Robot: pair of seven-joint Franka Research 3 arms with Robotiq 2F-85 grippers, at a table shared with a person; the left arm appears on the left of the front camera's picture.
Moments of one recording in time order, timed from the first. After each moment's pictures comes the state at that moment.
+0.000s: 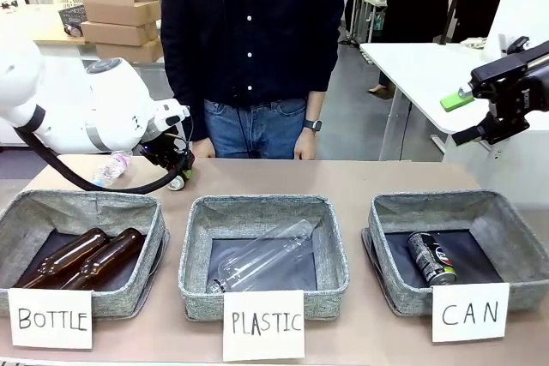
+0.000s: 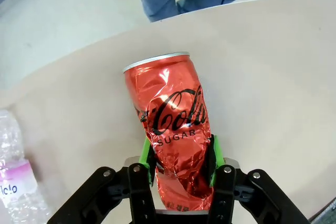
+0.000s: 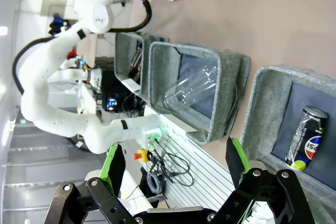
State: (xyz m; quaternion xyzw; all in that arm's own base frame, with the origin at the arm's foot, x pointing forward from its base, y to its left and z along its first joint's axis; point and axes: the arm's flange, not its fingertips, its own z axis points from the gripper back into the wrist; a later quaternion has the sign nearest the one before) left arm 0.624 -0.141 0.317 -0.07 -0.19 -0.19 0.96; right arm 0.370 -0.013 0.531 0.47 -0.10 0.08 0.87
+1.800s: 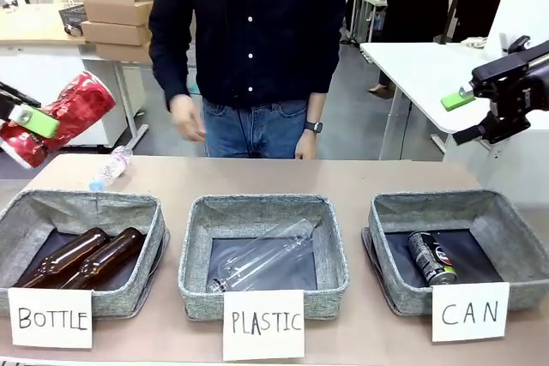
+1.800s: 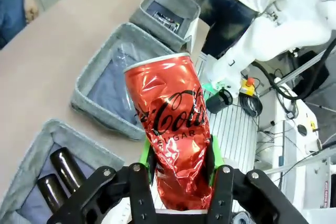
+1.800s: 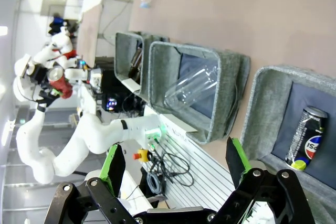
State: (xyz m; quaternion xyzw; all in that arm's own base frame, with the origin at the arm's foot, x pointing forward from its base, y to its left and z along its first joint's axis) left arm 0.282 -0.023 0.585 -0.41 -0.24 -0.45 0.76; right arm 0.370 -0.014 0.532 0.47 -0.10 0.08 0.87
